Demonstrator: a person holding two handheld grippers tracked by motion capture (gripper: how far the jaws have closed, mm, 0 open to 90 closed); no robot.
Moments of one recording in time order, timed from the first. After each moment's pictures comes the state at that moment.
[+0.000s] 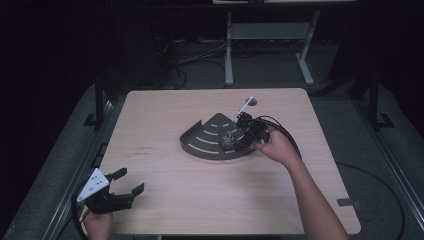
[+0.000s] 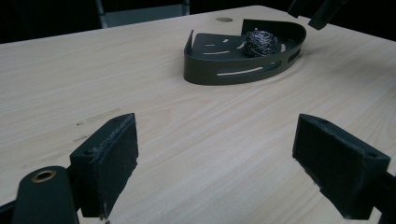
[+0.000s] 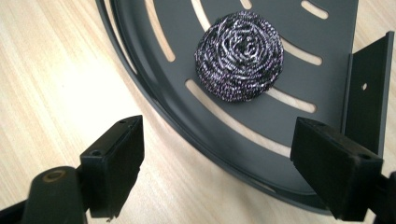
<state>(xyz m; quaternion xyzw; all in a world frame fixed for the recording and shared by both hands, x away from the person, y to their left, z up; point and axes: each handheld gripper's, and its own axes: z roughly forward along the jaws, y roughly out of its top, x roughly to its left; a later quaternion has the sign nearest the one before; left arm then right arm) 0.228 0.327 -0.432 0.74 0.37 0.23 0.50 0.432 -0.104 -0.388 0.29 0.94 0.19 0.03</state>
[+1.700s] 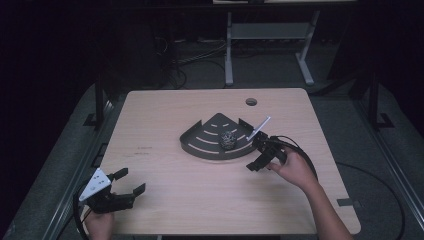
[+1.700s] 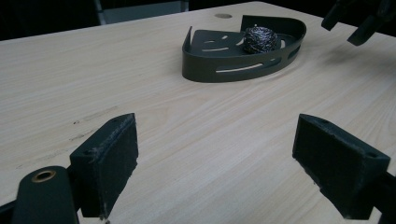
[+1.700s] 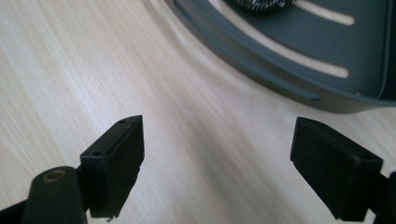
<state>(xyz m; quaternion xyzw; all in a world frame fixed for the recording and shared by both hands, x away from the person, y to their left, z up) 0.229 0.325 -0.434 0.75 0.37 0.23 0.50 0.378 -0.144 -0.412 0.30 0.93 0.20 0.04</state>
